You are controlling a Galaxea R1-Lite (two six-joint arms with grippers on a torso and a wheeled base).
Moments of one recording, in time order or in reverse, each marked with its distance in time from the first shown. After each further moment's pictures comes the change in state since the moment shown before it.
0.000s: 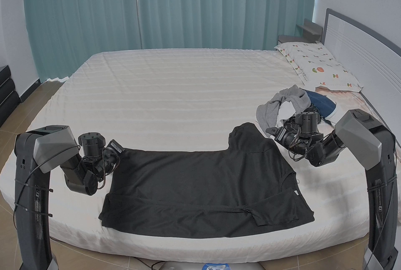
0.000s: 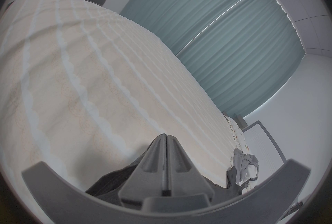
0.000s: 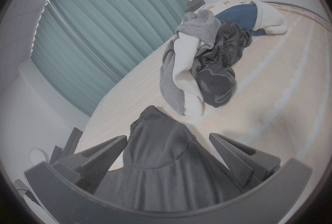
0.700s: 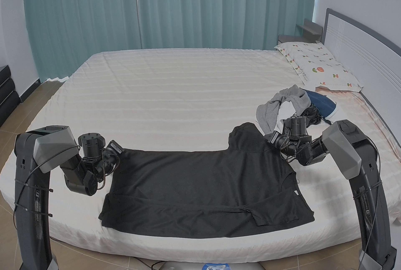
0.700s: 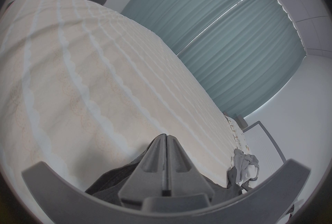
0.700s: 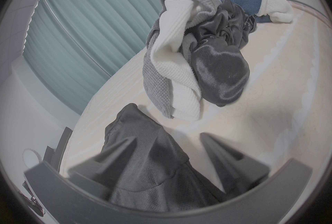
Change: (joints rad) left arm 0.001 0.001 0.004 0.000 0.000 -0.004; right arm -0.001 0.181 -0.262 0.114 -0.026 0.003
